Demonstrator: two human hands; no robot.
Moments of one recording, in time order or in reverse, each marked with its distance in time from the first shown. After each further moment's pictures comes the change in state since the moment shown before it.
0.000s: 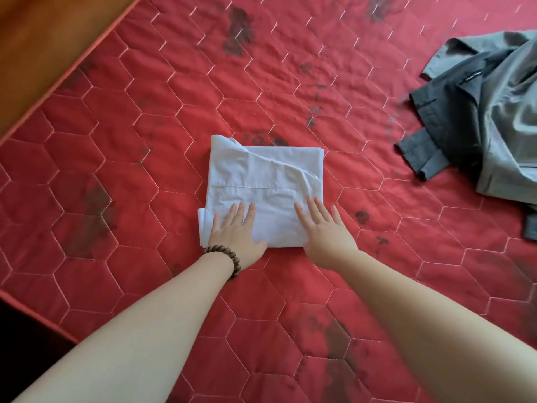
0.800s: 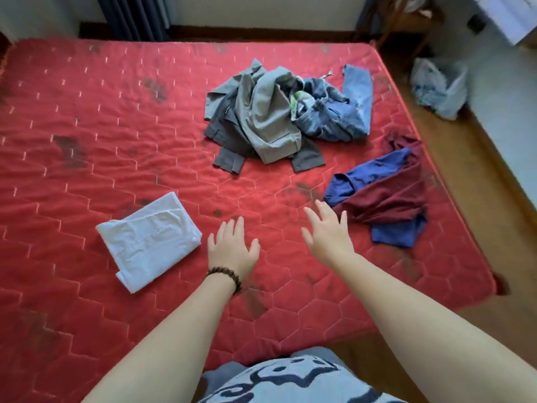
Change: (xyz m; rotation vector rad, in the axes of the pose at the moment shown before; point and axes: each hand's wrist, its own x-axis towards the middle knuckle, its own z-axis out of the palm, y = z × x) left_hand -0.258 0.235 -0.117 -0.014 0.167 0.451; right_hand -0.412 0.052 -0.123 0.337 0.337 0.823
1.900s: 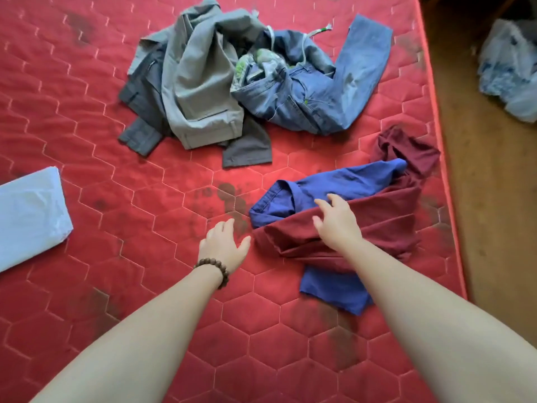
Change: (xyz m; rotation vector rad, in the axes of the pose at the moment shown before) left_hand 0.198 0.285 0.249 -0.036 -0.078 -0.287; right_hand 0.267 0.399 0.080 0.179 -0.141 -0.116
